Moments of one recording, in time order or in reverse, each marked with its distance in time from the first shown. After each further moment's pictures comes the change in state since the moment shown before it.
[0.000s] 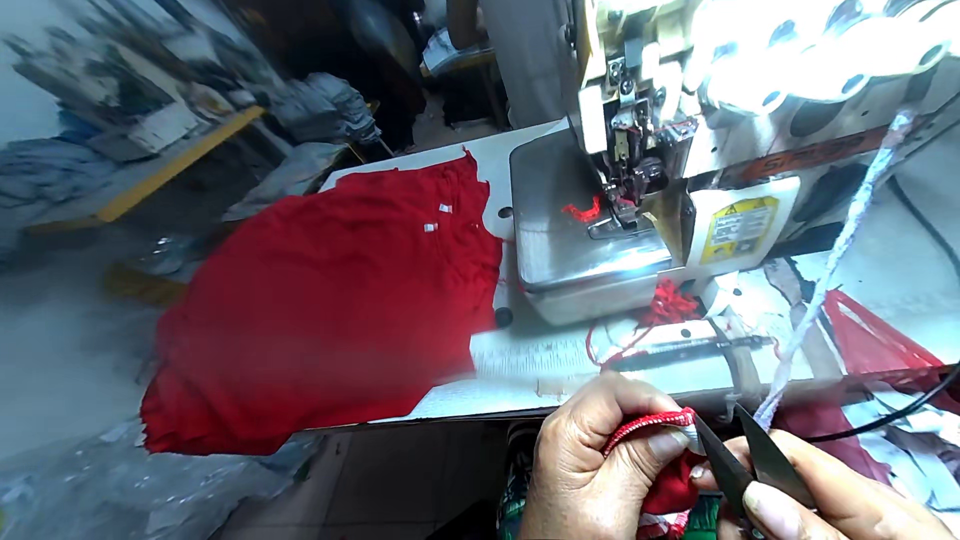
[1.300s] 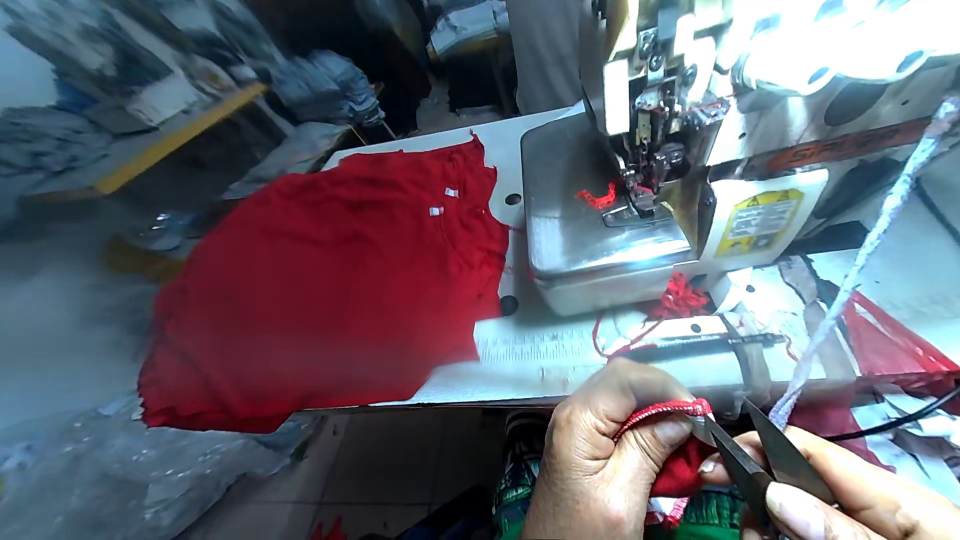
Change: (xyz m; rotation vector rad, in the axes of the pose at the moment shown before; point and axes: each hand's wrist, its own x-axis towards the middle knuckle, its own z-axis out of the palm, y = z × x) left_hand 0.000 -0.010 -0.004 0.012 -0.022 0.037; right_hand 0.002 -0.006 -0.010 0.023 -0.105 0.110
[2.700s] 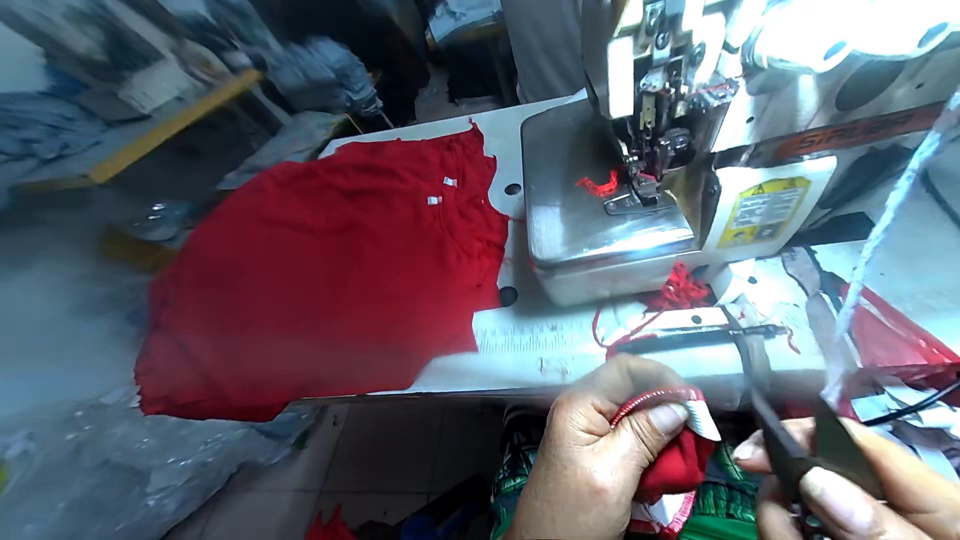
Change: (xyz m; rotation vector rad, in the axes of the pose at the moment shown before) left_hand -0.002 0.002 -0.001 -0.147 -0.001 -0.171; right_hand -0.005 0.007 0.005 0.058 0.131 -0.132
